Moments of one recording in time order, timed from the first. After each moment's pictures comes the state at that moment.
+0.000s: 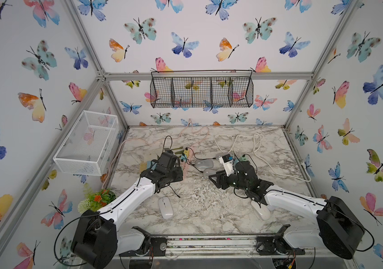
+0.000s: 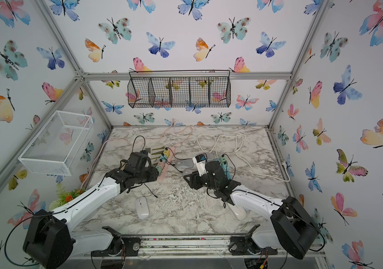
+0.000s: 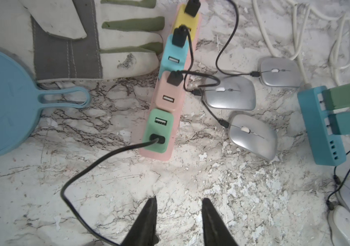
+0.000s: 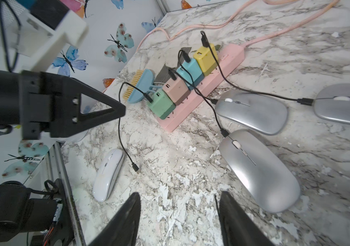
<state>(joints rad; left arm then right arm) -0.49 1.27 0.86 -0.50 -0.01 -0.53 0.75 1.34 0.67 0.19 -0.26 0.38</state>
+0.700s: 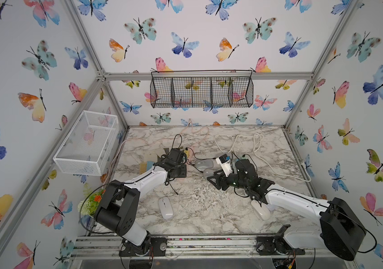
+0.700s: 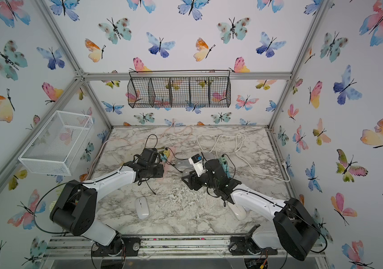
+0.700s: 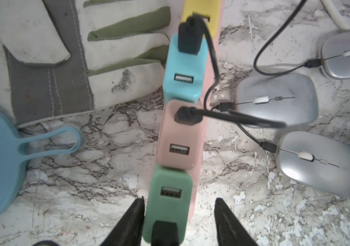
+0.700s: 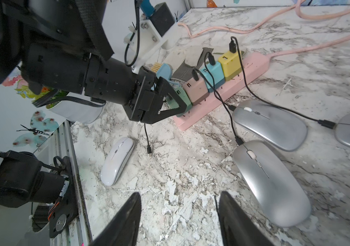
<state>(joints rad) -0.47 1.57 0.95 -0.37 -0.09 -0.37 0.75 1.32 0.70 0.13 -0.34 0.26</state>
